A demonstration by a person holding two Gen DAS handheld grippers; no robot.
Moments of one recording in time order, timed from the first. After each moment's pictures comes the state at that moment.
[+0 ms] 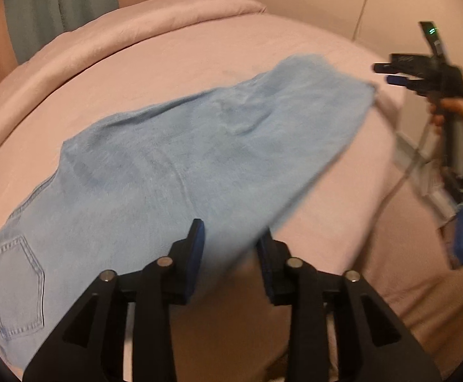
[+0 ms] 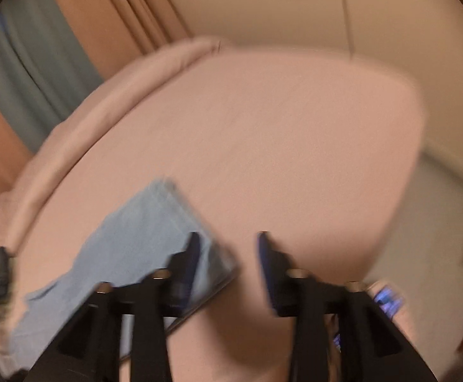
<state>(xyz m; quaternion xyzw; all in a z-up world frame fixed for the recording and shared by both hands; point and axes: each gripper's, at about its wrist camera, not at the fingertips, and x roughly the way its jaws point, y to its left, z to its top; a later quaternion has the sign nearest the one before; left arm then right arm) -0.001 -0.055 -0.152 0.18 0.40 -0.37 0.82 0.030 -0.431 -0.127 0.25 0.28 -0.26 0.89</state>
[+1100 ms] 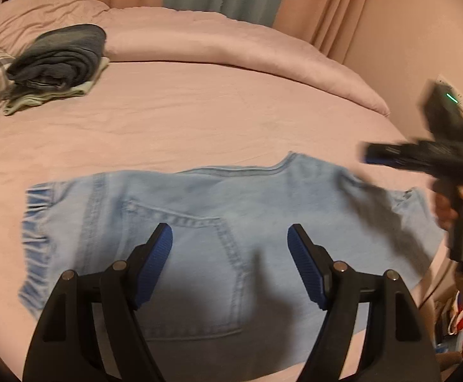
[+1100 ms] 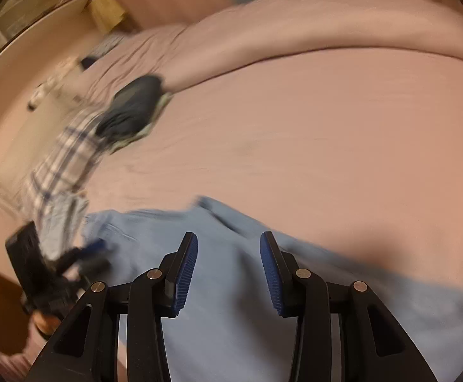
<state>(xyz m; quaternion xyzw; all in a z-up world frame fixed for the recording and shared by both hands) 0.084 0.137 -0.143 -0.06 0.39 -0.17 0.90 0.261 -0.149 -0.110 0.10 0.46 0.24 0.85</state>
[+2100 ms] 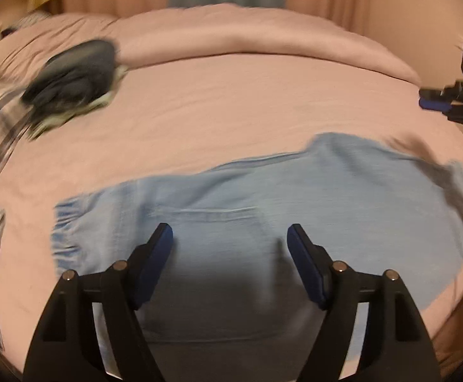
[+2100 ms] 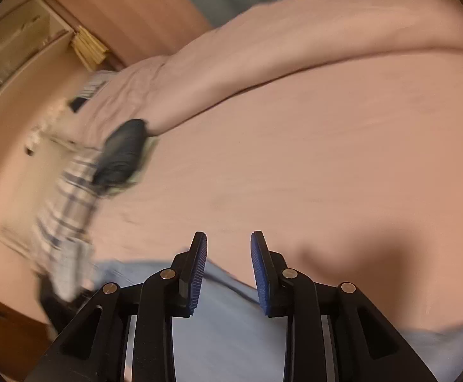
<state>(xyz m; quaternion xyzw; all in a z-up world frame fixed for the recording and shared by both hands) 0.090 0.122 -0.142 0.04 0.40 -0.12 0.91 0.210 -0.270 -0.078 0.16 0.41 0.18 0.88</state>
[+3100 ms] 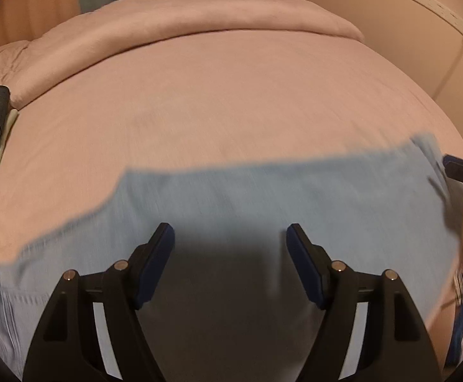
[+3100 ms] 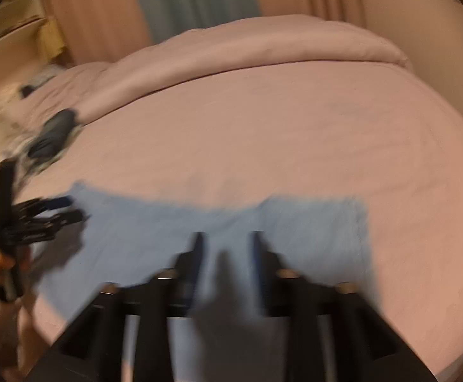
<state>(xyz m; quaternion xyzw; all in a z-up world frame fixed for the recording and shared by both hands) 0.138 -0.026 -0.161 0.10 0.44 -0.23 0.86 0.088 -0.370 -0.119 0.09 0.38 0.05 0.92</state>
